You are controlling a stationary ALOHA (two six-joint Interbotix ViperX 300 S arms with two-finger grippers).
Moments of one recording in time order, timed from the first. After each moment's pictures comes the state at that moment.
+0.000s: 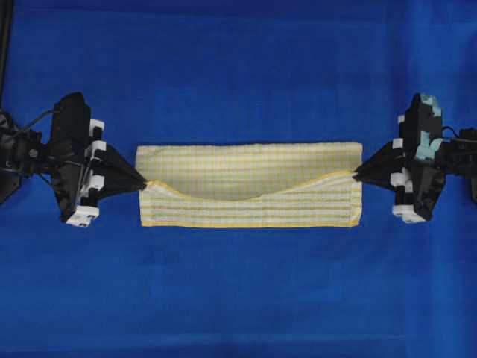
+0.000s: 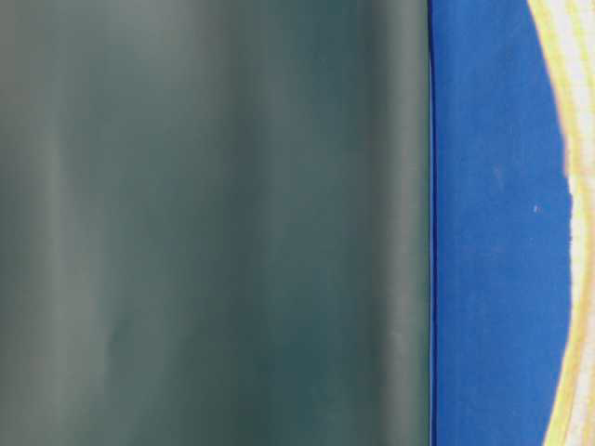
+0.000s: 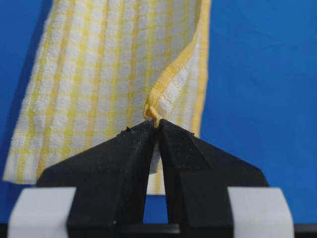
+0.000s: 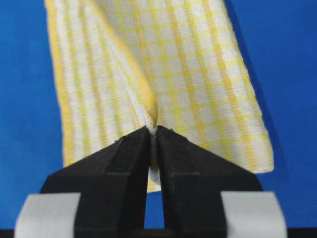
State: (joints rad) left arm -0.15 -0.35 1.23 -0.06 -0.33 -0.33; right arm 0.11 -0.38 1.23 0.50 -0.21 0.01
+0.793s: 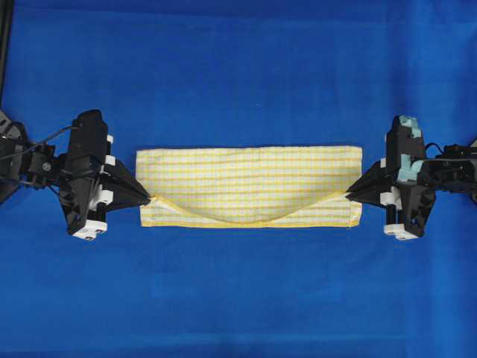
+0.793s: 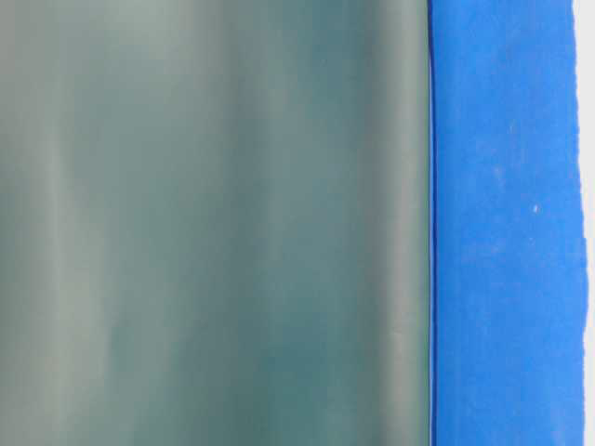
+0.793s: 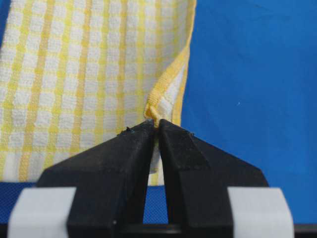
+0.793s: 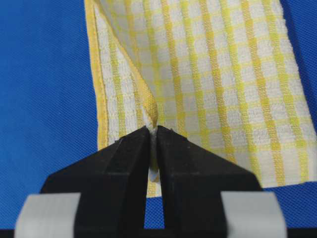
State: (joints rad) left arm -0.20 -0.26 1.17 -0.06 -0.26 -0.35; right arm 0.19 -0.27 1.18 0.52 -0.20 0.00
